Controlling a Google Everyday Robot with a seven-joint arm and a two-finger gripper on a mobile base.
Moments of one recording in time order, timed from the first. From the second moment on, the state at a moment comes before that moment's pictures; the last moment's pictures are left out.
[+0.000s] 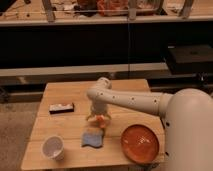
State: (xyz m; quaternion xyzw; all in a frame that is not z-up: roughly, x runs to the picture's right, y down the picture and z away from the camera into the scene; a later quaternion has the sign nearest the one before) arm -0.042 0.166 0.850 -0.21 -0.27 -0.67 0.66
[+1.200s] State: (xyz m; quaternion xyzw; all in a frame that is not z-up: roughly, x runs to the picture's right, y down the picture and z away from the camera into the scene) arm -0.034 0.183 0.866 -0.26 -0.29 -0.65 0.65
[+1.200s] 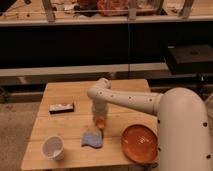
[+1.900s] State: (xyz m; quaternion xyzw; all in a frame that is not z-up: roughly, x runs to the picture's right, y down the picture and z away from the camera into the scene) arm -0.042 0.174 0.852 -0.25 -0.29 -0.67 0.64
